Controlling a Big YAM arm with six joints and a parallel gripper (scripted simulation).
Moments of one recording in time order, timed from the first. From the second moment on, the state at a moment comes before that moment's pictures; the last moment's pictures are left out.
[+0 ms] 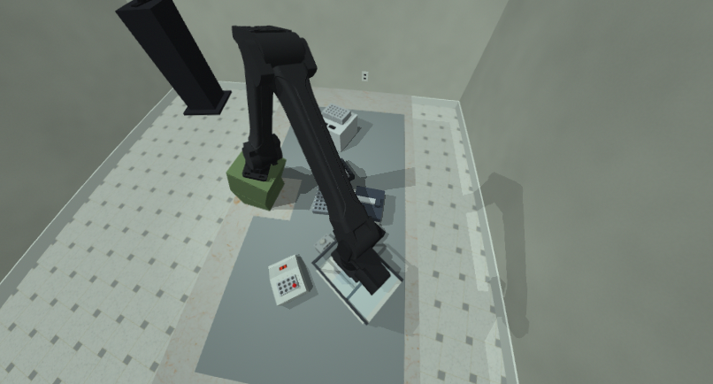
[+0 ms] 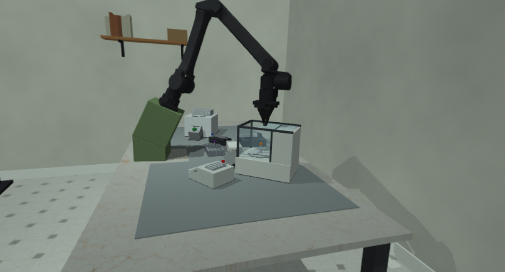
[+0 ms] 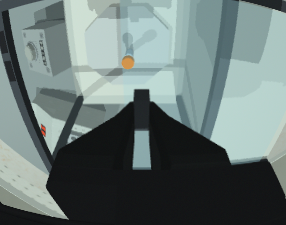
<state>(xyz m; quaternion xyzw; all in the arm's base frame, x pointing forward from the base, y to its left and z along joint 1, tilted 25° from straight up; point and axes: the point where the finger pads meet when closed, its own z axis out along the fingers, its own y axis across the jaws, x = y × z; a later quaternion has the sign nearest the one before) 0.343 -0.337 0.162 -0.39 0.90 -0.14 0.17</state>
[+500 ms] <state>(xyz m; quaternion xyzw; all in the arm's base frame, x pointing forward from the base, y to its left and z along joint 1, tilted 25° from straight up) 0.335 -0.329 0.157 -0.39 0.90 -0.14 0.17</state>
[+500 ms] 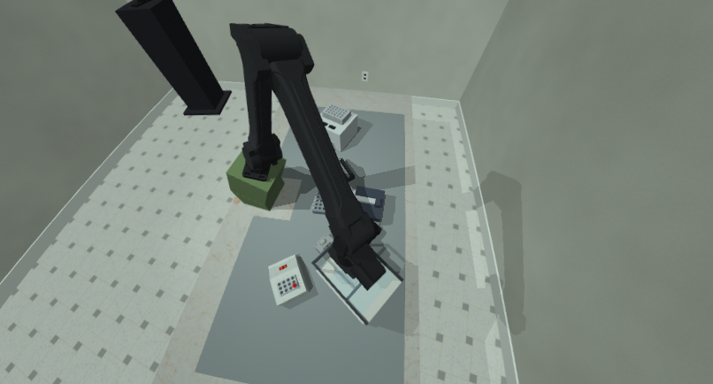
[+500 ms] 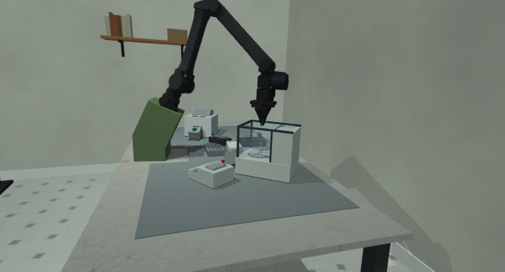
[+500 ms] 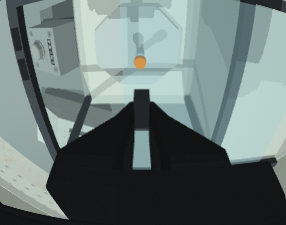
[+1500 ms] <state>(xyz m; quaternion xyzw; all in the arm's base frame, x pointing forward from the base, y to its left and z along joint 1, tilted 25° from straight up) 0.317 -0.310 0.147 -0.39 0.90 -0.13 0.17</state>
